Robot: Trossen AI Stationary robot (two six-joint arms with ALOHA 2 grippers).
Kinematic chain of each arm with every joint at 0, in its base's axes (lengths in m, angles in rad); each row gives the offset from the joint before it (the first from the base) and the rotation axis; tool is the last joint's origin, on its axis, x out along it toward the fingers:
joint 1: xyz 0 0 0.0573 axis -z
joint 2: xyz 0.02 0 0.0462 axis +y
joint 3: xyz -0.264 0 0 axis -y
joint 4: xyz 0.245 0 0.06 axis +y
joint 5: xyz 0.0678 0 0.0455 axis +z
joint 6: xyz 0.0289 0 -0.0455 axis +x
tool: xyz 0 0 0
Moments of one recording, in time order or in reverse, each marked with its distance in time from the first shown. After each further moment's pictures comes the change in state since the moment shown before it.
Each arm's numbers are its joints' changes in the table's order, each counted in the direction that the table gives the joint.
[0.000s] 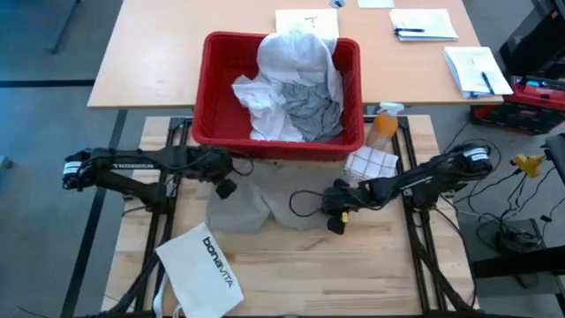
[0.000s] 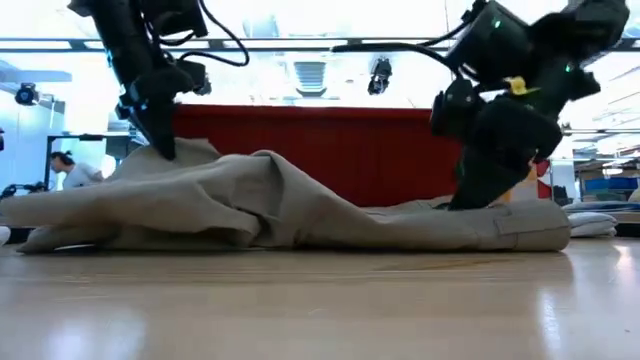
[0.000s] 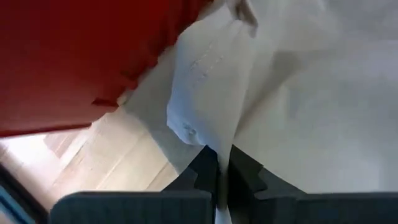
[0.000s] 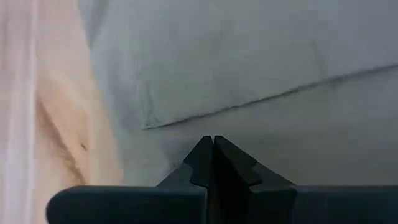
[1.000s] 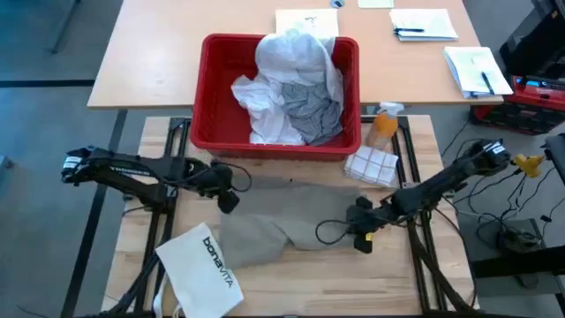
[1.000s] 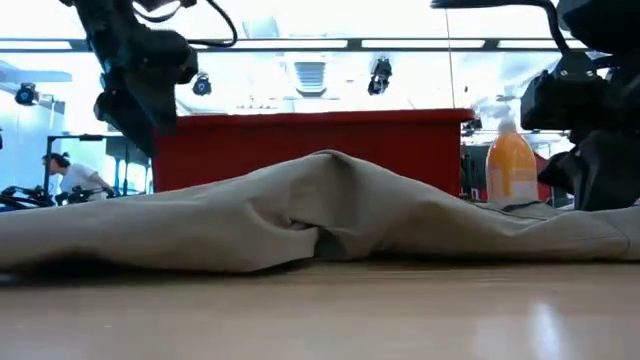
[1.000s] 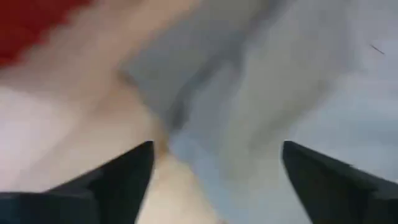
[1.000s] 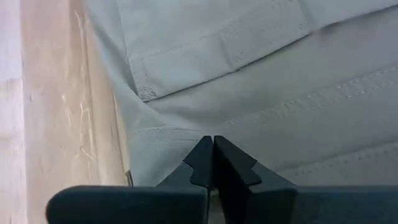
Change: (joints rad) left arm 0.189 -0.015 -0.005 -0.080 -0.092 -0.332; right arm -0.323 -0.262 -0.123 0.263 -0.066 0.273
